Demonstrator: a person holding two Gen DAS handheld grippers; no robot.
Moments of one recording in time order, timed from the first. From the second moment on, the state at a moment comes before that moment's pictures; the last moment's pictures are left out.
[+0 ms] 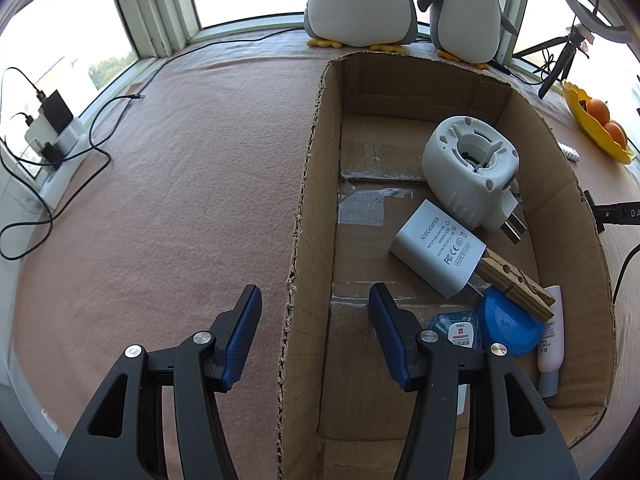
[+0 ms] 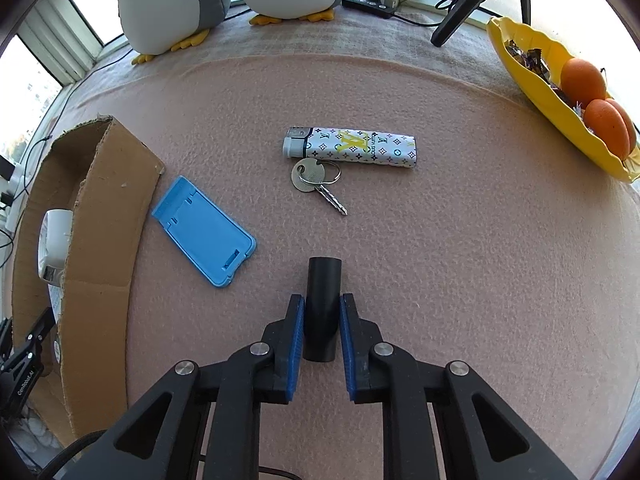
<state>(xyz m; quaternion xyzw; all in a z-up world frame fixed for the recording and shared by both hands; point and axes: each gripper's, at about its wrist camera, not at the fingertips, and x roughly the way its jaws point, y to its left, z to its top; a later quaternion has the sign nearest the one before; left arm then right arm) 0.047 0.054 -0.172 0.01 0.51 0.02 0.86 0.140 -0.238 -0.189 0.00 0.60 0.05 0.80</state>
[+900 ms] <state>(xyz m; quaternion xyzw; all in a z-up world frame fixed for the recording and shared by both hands) 0.046 0.057 -0.171 0.01 0.51 0.02 0.86 0.111 -0.191 -0.128 -0.02 0.54 0.11 0.84</state>
